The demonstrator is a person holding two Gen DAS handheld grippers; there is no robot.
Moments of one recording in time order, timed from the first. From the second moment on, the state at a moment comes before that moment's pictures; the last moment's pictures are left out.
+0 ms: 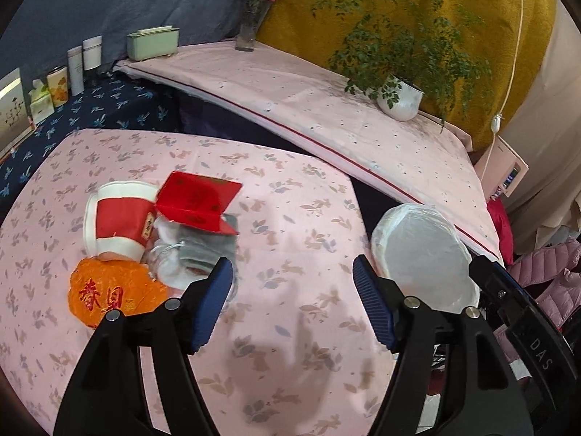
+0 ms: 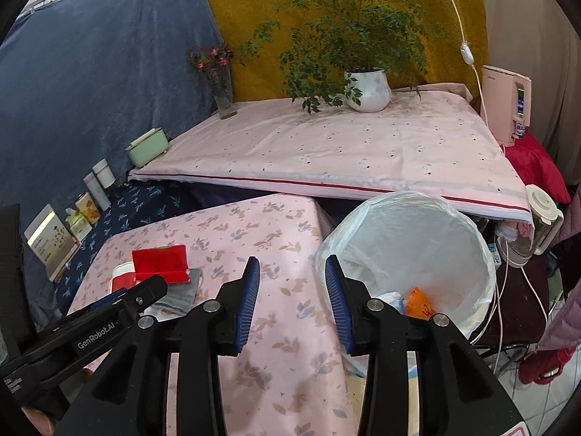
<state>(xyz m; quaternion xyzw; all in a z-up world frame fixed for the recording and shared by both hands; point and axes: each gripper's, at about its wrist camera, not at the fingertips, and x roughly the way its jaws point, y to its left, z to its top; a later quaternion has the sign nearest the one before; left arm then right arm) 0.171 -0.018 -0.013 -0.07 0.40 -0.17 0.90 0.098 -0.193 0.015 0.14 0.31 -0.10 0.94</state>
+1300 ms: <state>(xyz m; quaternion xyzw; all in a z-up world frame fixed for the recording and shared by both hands) 0.199 0.105 -0.121 -0.10 0.50 -0.06 0.86 0.162 -0.062 -0.065 0.10 0.41 -0.01 0.91</state>
